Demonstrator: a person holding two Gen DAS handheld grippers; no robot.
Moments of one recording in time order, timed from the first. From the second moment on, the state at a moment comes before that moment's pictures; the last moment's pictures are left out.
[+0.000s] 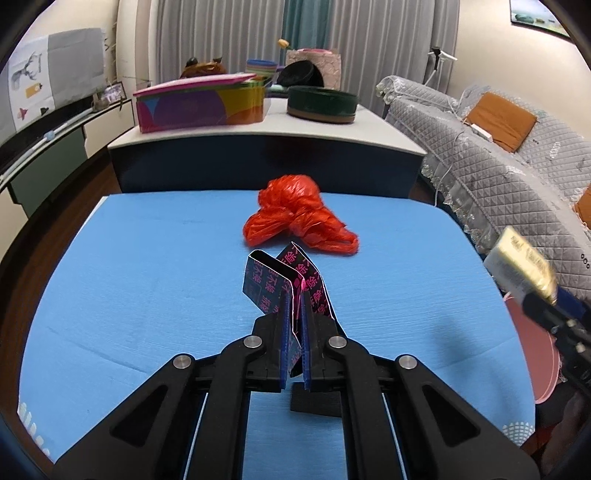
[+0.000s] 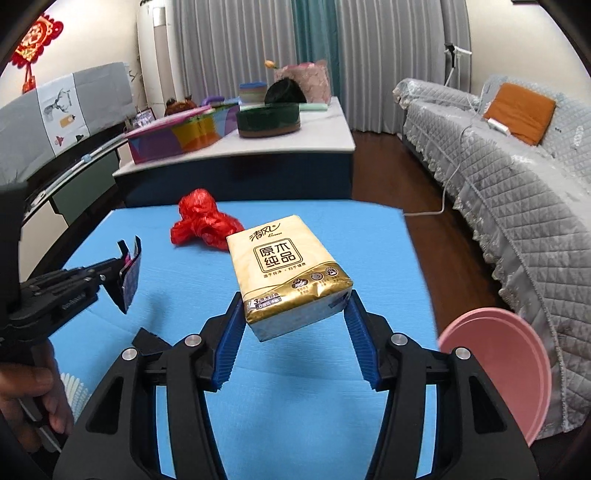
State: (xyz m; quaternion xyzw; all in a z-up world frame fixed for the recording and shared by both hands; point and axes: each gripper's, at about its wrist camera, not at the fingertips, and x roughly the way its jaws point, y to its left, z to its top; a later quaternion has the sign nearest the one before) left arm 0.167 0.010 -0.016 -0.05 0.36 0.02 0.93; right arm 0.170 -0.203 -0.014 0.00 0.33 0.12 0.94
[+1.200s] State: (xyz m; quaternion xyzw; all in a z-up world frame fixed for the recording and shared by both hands) left arm 0.156 -0.065 -0.001 -0.01 0.33 -0.04 0.94; right arm 0.126 -0.300 0.004 0.02 0.29 0.06 0.96
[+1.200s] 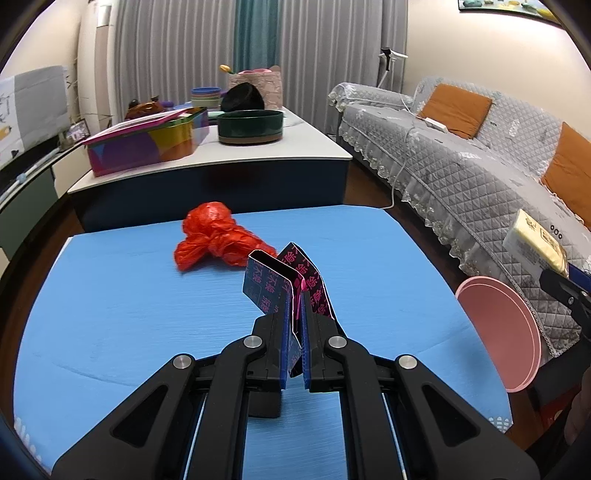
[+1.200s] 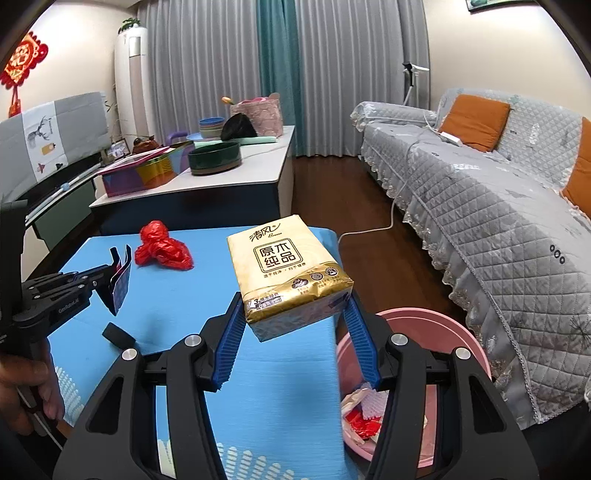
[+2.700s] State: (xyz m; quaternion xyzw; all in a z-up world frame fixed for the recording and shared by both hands) left arm 0.157 -0.201 -0.001 0.04 0.31 -0.17 0.93; right arm 0.097 -0.423 -0.007 0.06 0.29 -0.07 0.95
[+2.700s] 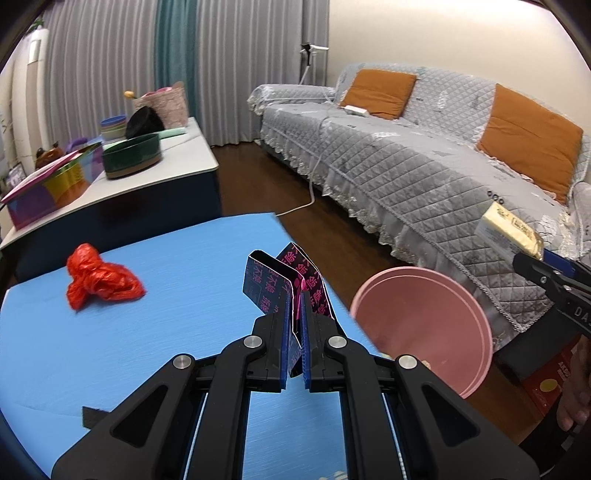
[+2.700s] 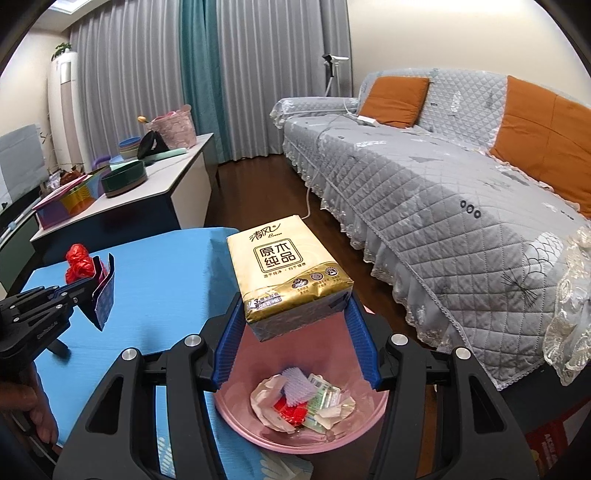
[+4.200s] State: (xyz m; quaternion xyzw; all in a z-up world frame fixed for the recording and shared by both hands) left arm 0.146 -0.250 0.003 0.03 0.31 -0.28 0.91; right arm 0.089 -0.448 -0.005 0.09 0.28 -0.10 0.95
